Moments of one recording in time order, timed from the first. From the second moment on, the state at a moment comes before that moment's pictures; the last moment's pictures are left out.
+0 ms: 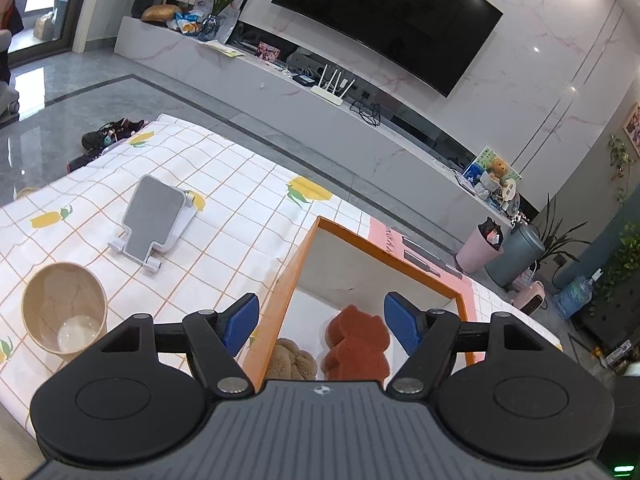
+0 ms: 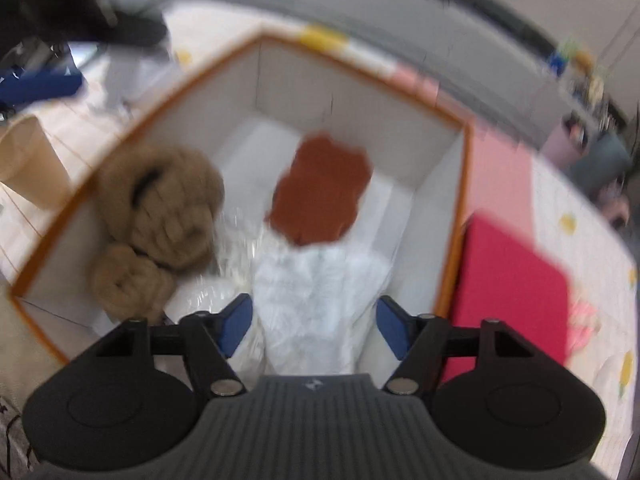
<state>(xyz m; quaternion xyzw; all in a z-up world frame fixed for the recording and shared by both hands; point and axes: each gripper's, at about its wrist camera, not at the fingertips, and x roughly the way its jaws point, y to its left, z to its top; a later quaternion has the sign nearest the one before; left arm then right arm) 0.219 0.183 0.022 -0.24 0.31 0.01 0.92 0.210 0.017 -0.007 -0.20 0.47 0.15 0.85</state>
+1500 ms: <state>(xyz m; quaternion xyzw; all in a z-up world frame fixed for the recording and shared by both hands) 0.221 0.182 0.020 -0.20 0.33 0.03 0.92 0.270 0.028 -0.022 -0.14 0.48 0.21 0.84</state>
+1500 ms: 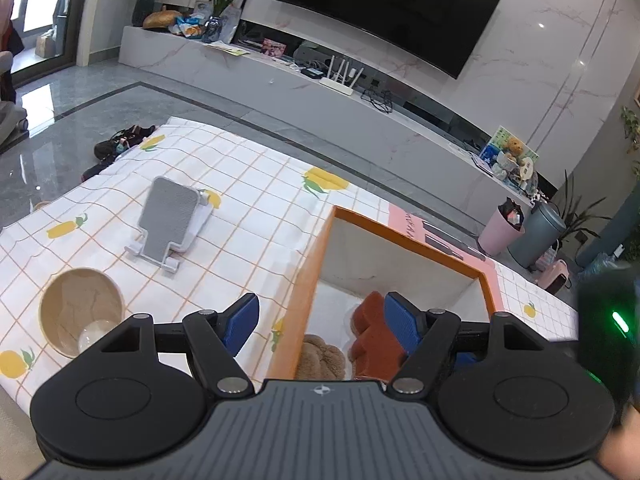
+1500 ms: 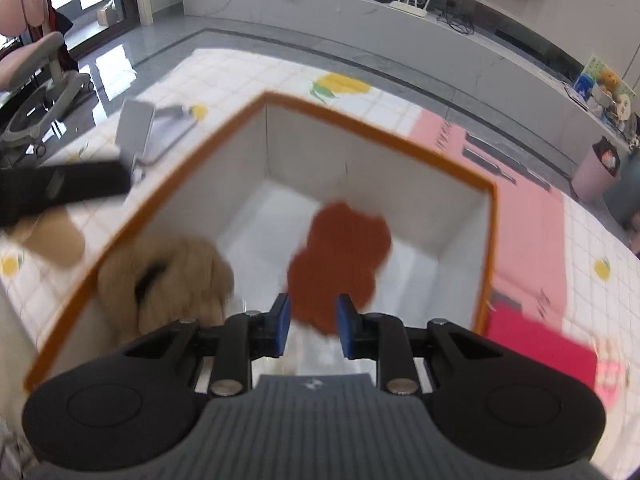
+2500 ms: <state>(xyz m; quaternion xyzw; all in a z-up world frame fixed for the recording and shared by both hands) 0.222 0.194 0.019 -0.17 0.33 0.08 0.92 0.313 0.012 -0.016 -0.10 0.49 0.22 0.84</state>
